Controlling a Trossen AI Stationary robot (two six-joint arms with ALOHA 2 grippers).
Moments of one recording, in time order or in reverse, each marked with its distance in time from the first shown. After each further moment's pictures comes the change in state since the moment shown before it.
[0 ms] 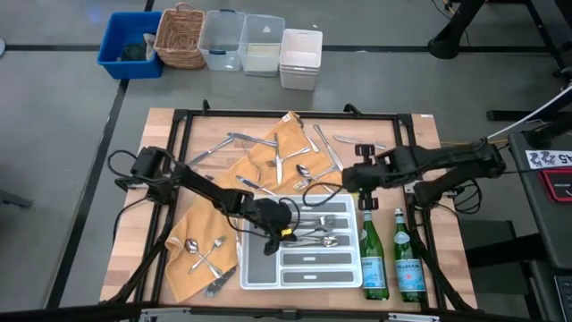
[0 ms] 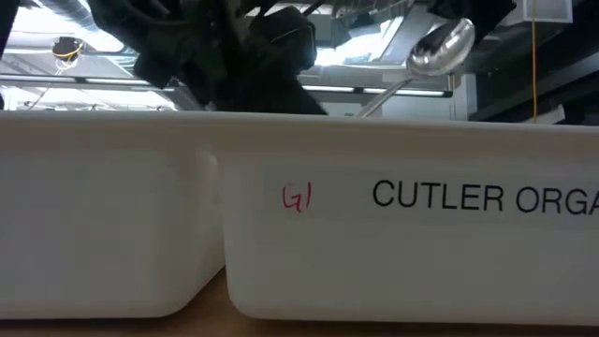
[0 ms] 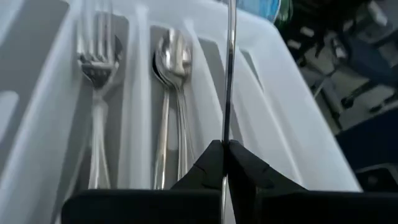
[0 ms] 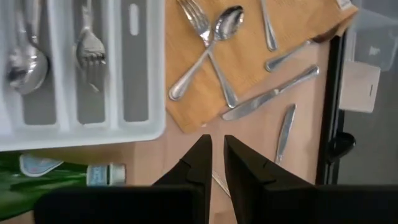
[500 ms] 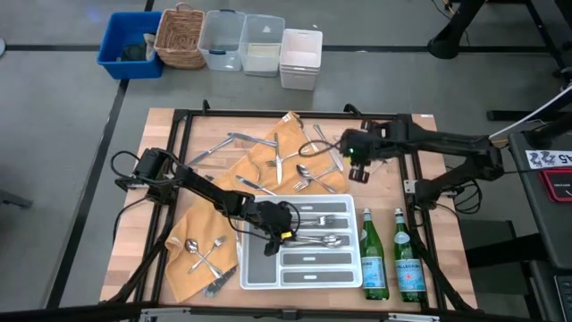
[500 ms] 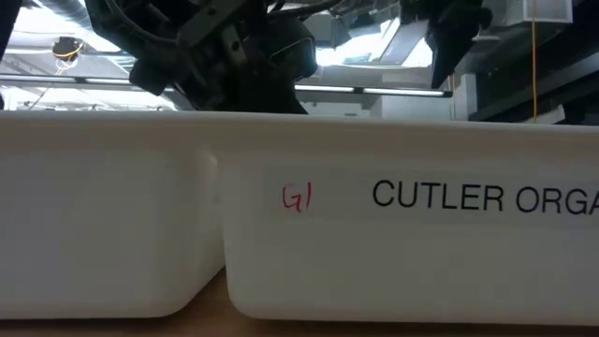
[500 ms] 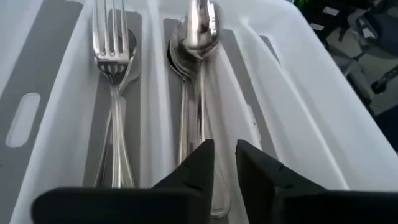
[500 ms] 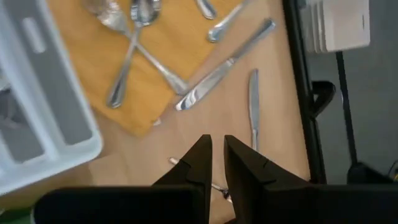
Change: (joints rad) left arm -0.009 0.026 0.000 -0.007 -0.066 0.078; right arm -0.312 0.001 -0.013 0.038 -0.009 0.001
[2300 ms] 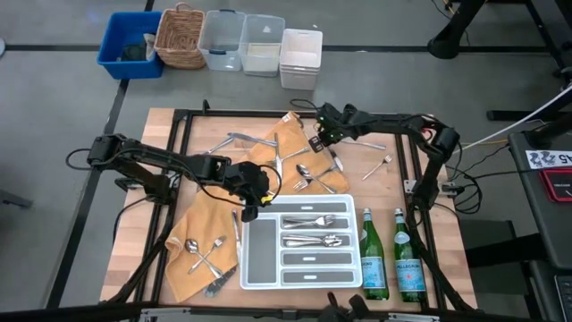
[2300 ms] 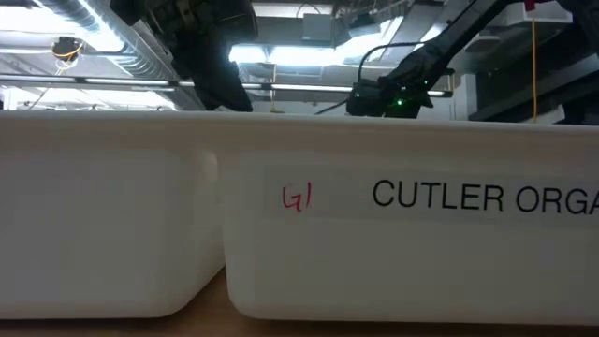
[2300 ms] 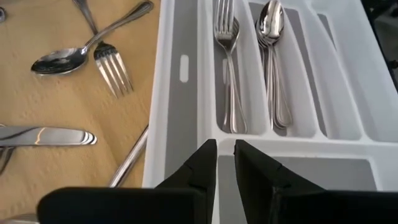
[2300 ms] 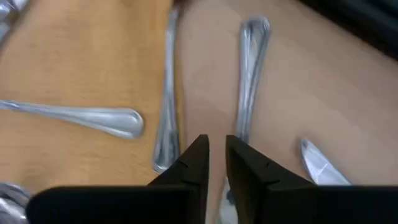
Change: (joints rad) left arm 0.193 -0.473 0.000 -0.707 -0.002 0.135; right arm -0.450 0.424 -0.271 0.879 -0.254 0.318
